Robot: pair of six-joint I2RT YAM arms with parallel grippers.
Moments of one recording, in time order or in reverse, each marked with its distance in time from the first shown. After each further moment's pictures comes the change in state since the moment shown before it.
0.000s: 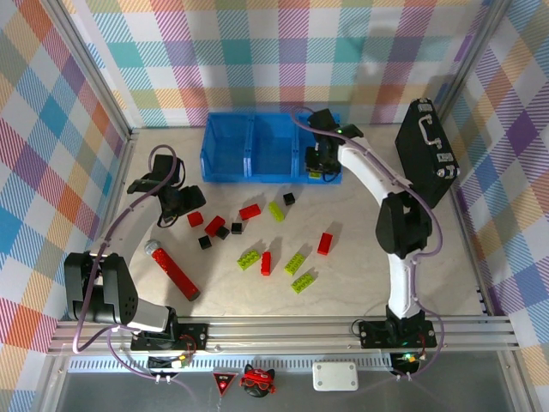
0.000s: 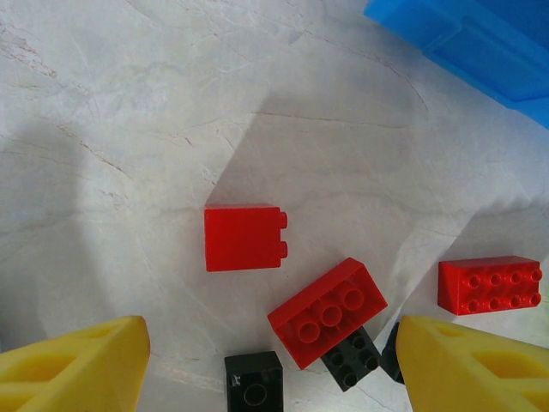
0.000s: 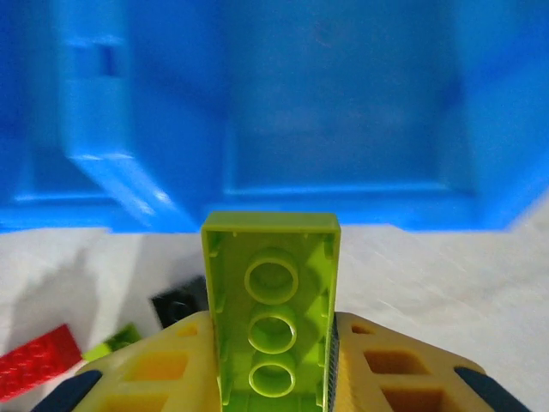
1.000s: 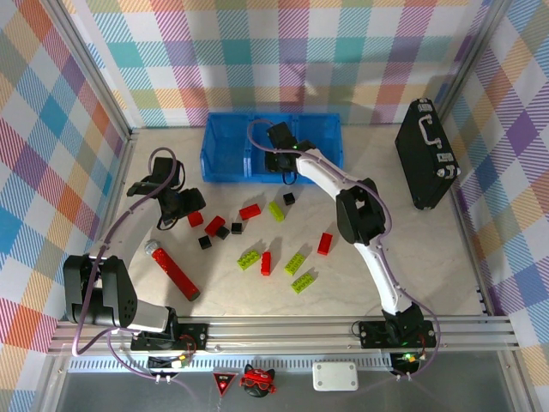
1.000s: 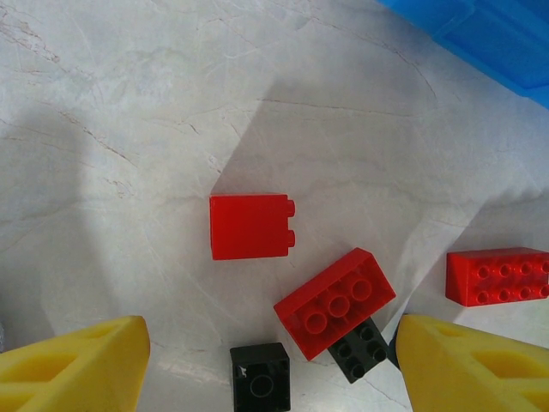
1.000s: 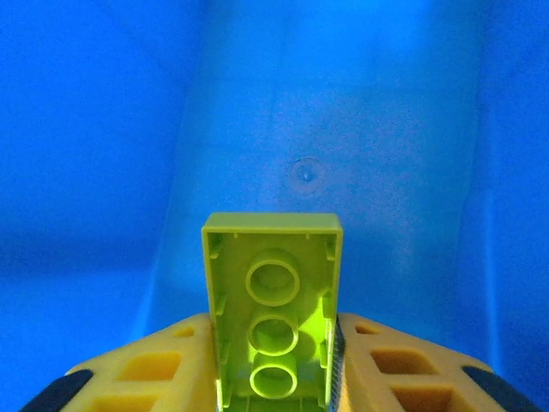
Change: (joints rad) left arm 0.000 -0.018 -0.027 0.002 0.002 0.000; right arm 0.127 0.397 0.271 0.336 0.027 -0.045
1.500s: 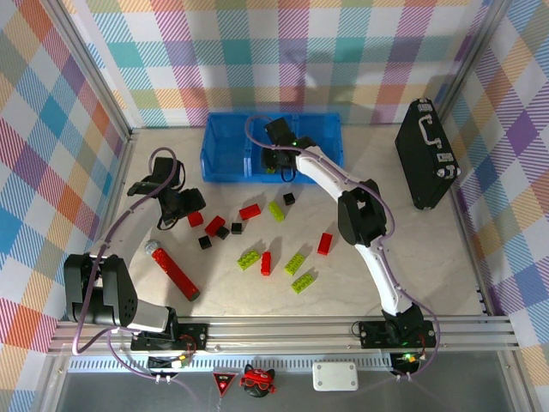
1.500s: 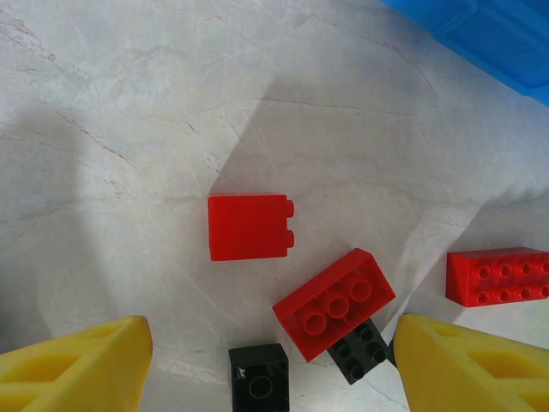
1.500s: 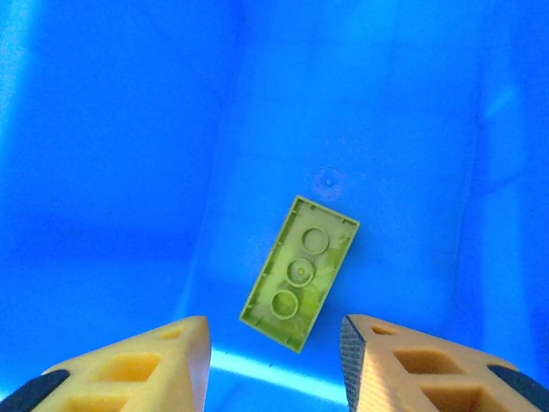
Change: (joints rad) left arm 0.000 0.008 0.000 0.003 0.003 0.000; right arm 0.013 -0.042 0.032 -0.051 0.005 -0.004
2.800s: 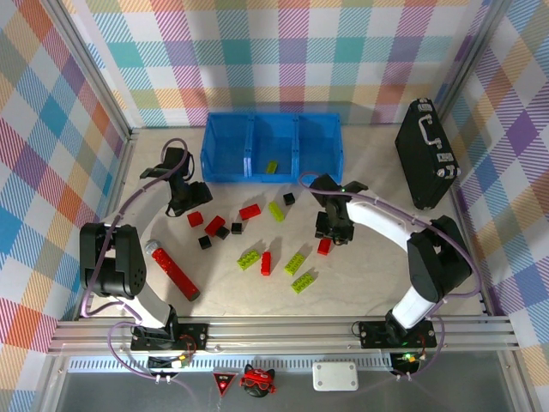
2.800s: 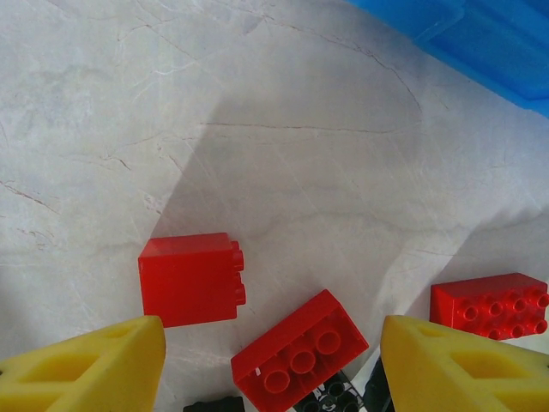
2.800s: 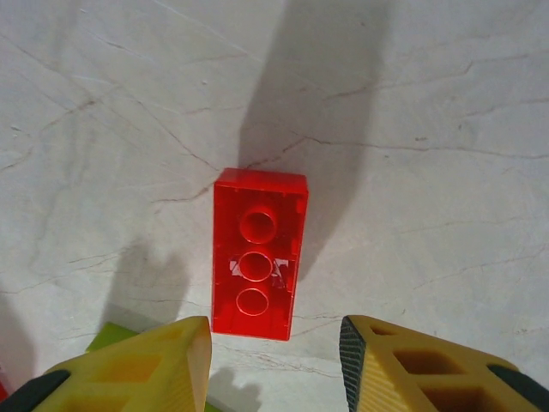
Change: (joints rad) left arm -0.020 0.204 0.134 0.006 0.043 0.011; right arm 0.006 -0.806 -1.117 -0.254 -0.040 0.380
